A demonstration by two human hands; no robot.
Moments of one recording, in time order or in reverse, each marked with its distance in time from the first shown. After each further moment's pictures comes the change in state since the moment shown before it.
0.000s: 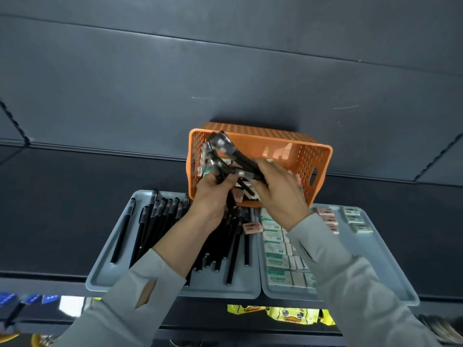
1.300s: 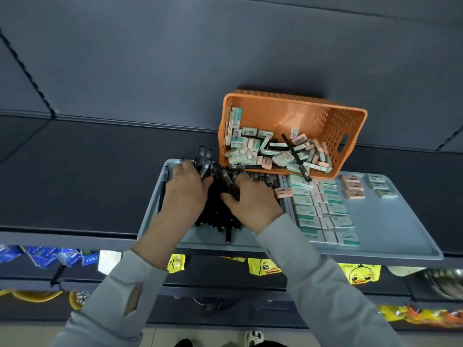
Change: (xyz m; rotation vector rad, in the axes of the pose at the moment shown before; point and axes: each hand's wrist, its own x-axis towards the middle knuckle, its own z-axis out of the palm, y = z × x) left_hand -0.046 0.012 -0.112 1.540 0.232 0.113; right_hand -0.035 -0.101 0.078 -0.049 -0.444 0.473
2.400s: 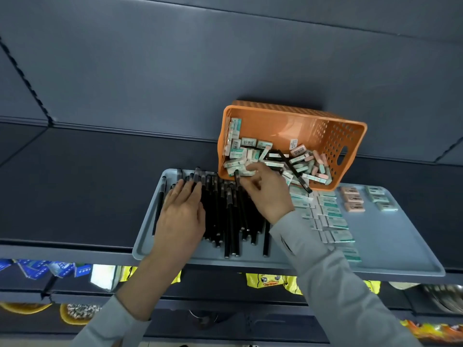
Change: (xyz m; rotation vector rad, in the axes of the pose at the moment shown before) left_hand -0.020 -0.037 0.031 -0.067 0.207 0.314; right_hand 0.039 0.038 -0.012 0.274 0.267 -0.042
